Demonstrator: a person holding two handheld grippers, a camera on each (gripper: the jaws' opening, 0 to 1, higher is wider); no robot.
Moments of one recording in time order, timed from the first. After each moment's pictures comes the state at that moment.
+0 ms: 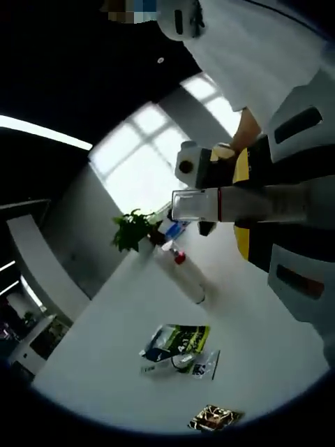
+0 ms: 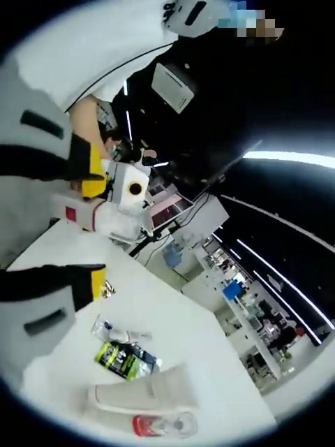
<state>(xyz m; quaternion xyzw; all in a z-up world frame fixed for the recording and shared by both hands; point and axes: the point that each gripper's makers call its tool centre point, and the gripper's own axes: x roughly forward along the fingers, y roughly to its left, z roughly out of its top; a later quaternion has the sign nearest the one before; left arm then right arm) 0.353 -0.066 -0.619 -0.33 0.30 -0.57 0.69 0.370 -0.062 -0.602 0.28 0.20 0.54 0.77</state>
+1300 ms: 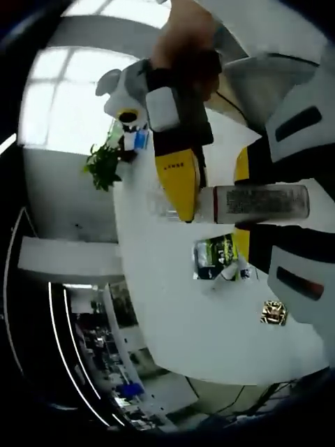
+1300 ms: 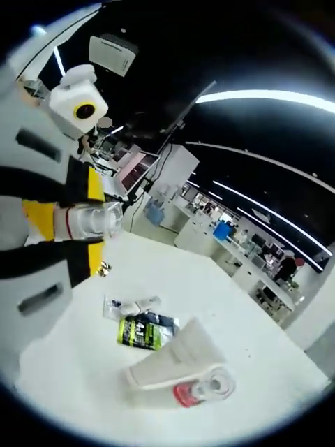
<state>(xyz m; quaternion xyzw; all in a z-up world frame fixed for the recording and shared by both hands) 0.387 -0.066 -0.646 0.06 0.28 -0.35 0.89 0.412 -0.072 -0.616 0.36 0.27 0.33 0.83</state>
